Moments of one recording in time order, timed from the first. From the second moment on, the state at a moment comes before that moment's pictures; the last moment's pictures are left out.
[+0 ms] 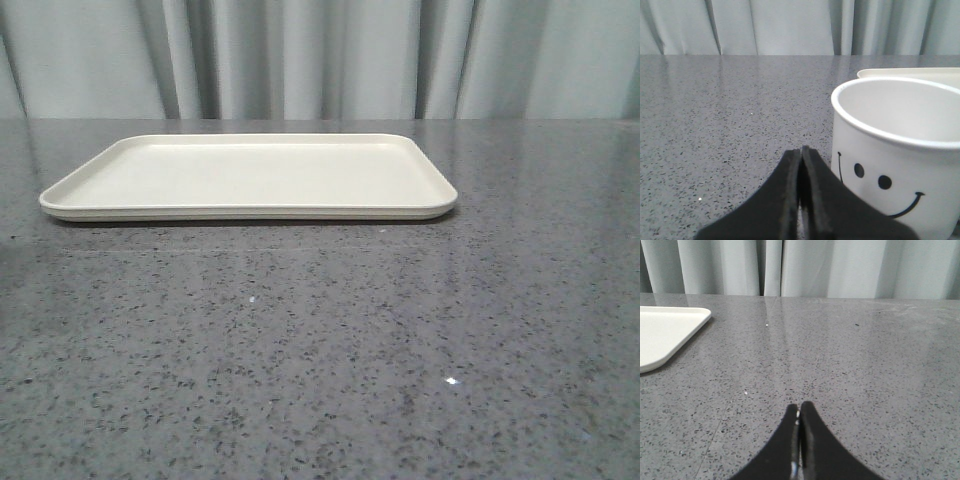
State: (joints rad) left arm -0.02 0.00 0.00 0.05 0.18 -0.13; right arm 0.07 -0.01 0.03 -0.08 0.12 0.13
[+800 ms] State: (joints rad) left arm -0.02 0.00 0.00 0.05 0.18 -0.13; right arm 0.07 -0.01 0.03 -0.08 0.12 0.13
